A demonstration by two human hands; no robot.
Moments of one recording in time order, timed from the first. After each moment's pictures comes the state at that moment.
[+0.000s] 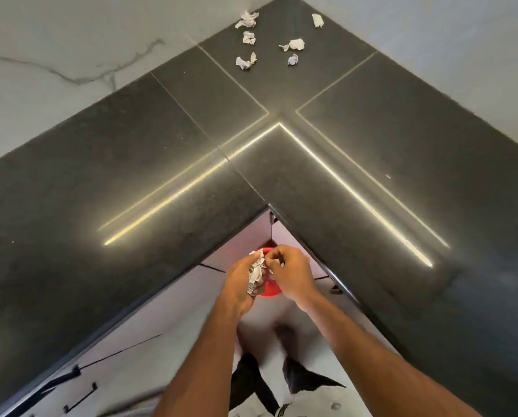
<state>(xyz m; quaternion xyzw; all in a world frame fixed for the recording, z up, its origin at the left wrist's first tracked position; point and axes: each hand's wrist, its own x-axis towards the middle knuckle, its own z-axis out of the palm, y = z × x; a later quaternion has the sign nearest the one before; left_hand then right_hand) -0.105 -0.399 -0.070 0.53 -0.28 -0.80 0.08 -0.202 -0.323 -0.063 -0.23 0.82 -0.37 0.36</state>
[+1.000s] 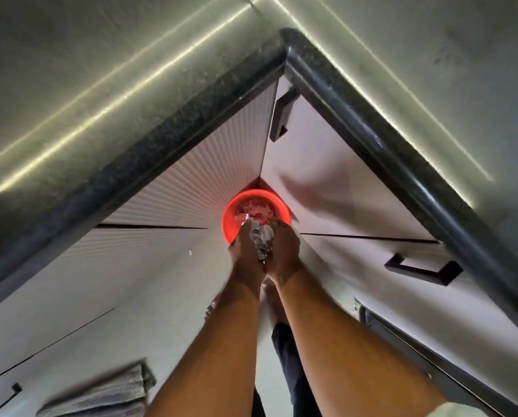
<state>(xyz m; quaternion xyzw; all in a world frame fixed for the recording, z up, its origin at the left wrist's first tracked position) -0.125 -0.377 -0.395 0.66 -0.11 -0.72 0.18 -0.165 -0.346 -0.419 0.33 0.57 -0.59 0.47</state>
